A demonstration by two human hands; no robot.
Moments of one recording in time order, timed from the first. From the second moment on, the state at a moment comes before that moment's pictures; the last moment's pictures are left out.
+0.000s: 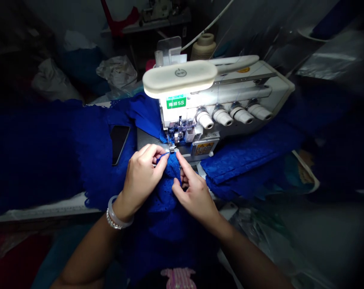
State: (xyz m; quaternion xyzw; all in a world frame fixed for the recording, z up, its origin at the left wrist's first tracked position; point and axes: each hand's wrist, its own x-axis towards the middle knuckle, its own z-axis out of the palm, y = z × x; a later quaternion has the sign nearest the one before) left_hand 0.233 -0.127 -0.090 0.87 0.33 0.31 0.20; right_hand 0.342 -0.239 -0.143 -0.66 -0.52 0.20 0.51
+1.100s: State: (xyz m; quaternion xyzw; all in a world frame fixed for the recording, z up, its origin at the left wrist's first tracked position) left_hand 0.175 -0.165 -0.131 0.68 0.42 0.21 0.57; right_hand 0.342 -0.263 -0.132 -0.59 -0.45 0.34 0.58
